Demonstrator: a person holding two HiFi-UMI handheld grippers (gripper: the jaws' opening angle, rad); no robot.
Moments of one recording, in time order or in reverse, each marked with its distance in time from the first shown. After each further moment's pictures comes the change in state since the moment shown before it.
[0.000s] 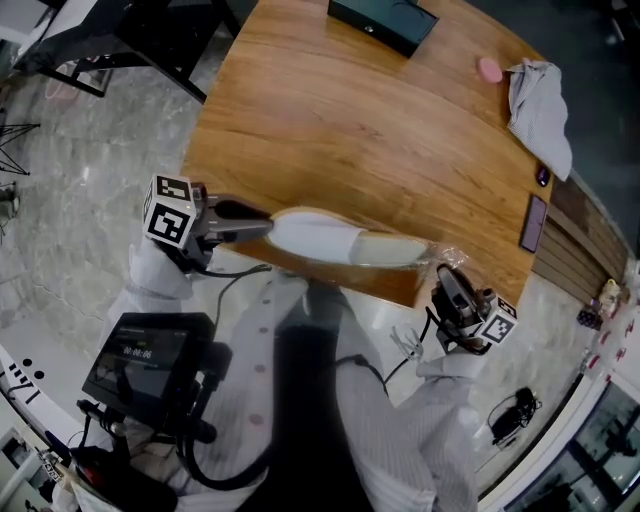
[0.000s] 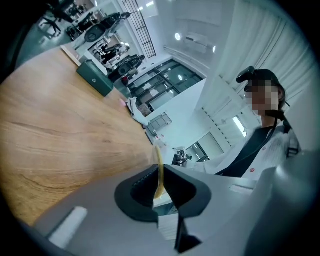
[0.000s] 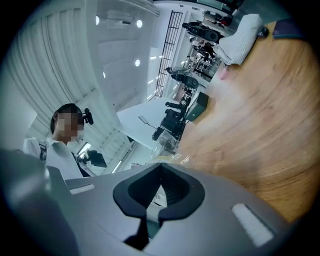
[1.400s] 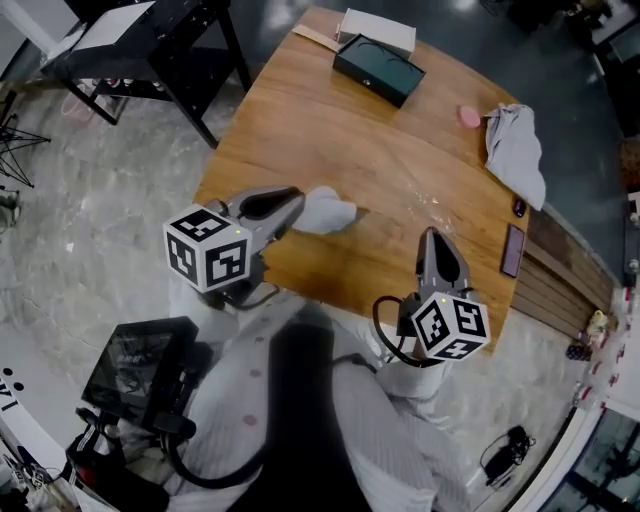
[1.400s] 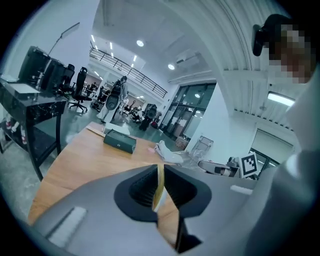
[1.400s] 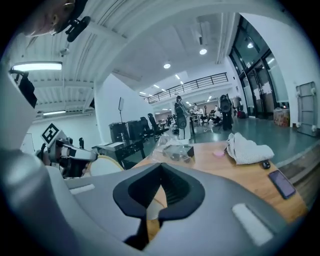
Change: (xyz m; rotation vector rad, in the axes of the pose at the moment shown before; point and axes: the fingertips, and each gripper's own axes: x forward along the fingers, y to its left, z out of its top) left arm -0.025 -0.081 0.105 0.249 -0.463 0.591; right arm 0.097 0.122 0.073 -0.751 -0.208 -0.681
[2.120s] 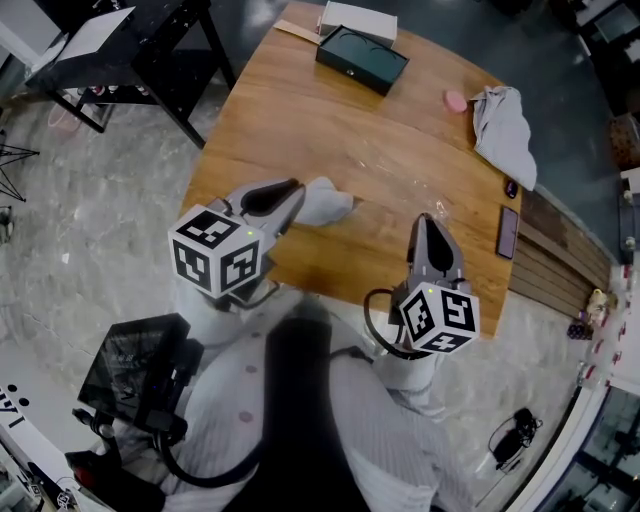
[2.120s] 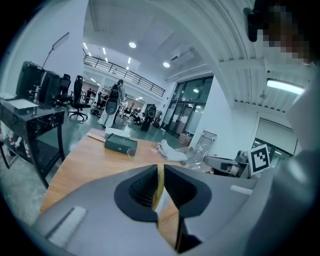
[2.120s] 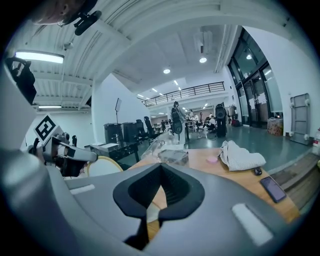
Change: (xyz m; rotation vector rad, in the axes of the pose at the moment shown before) left arm 0.013 -0.015 0.002 0.088 0.011 0.050; right arm -0.009 0.004 0.009 -0.048 -0.051 -0.077
